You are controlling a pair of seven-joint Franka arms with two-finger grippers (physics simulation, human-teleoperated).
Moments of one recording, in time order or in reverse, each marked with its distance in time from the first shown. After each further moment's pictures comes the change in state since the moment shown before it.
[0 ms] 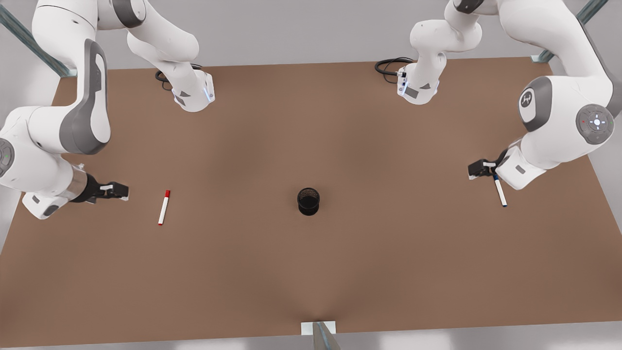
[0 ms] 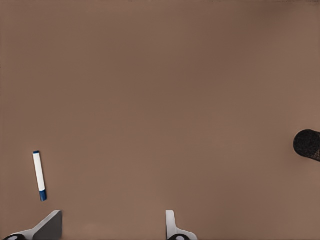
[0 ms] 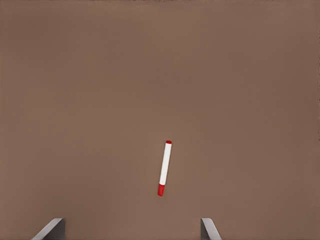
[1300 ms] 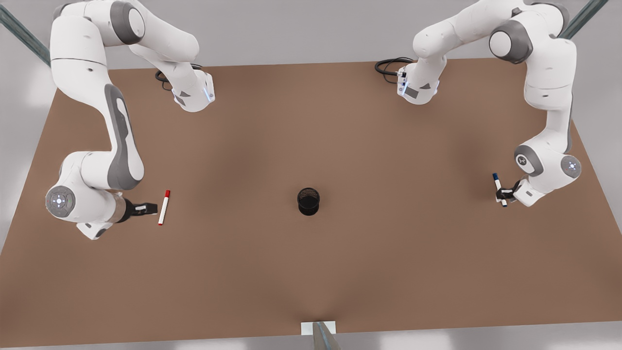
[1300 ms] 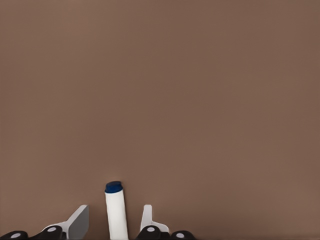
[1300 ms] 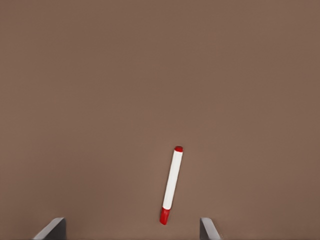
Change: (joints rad) left arm 0.486 0.356 0.009 -0.557 -0.003 0.981 0.535; right arm -0.006 0.149 0.001 -0.243 0.000 0.270 -0.021
